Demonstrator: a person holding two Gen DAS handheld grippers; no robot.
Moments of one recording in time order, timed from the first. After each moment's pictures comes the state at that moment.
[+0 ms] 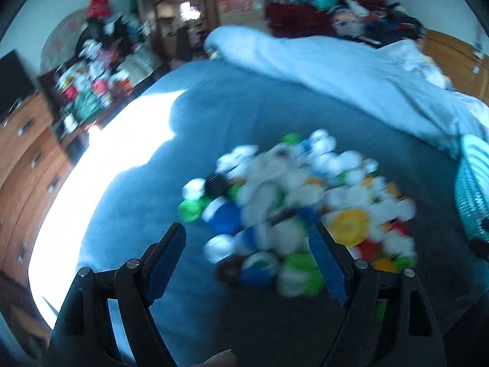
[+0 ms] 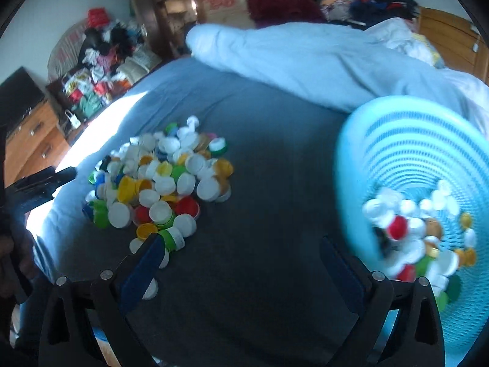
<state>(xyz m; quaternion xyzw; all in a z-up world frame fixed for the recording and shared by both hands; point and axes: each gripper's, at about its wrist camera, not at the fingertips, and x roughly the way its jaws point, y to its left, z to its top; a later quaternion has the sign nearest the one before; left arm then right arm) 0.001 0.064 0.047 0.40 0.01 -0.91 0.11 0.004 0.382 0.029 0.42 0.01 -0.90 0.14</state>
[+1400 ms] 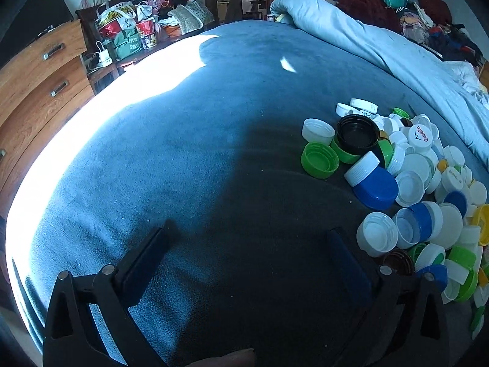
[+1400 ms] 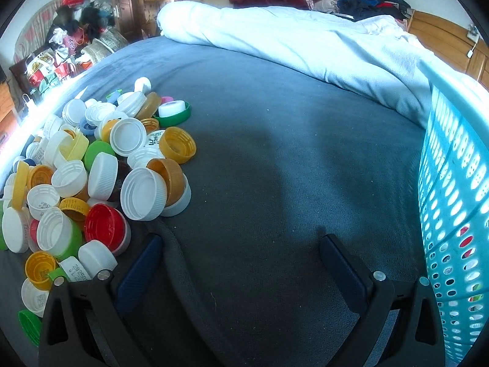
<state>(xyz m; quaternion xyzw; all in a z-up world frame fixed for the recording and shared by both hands) -0.007 -0.034 -0.036 0.44 0.08 -0.87 0.19 -0.057 0.352 -0.063 0.43 0.04 -0.90 0.08</state>
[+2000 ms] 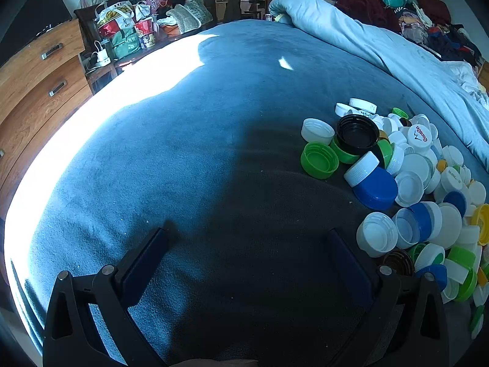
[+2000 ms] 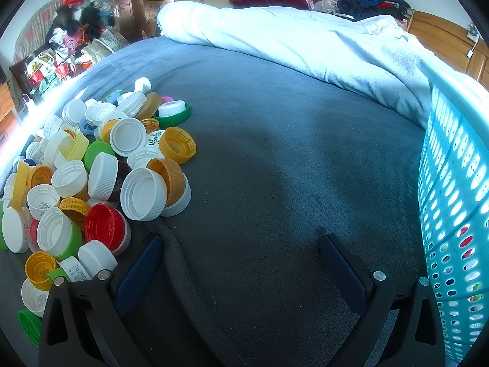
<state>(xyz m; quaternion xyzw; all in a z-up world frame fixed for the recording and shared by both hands) -0.007 -0.032 -0.036 0.44 0.08 -0.87 0.19 -0.057 0.352 -0.063 0.43 0.04 -0.90 0.08</state>
